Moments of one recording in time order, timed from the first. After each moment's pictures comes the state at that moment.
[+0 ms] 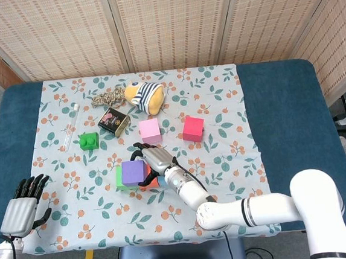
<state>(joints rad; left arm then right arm) -0.19 -1.25 -0.01 -1.44 1.47 1.34 0.09 1.28 -1.66 0.40 -1.61 -0.22 0.84 -0.43</state>
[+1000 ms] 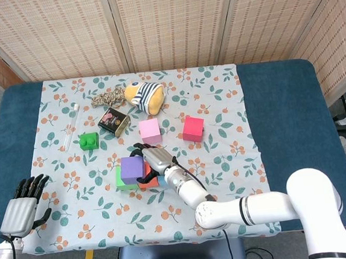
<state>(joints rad) -0.20 -1.24 -0.01 -1.44 1.47 1.33 0.08 1.31 -1.65 0.37 -1.59 -0.21 0.83 -0.39</state>
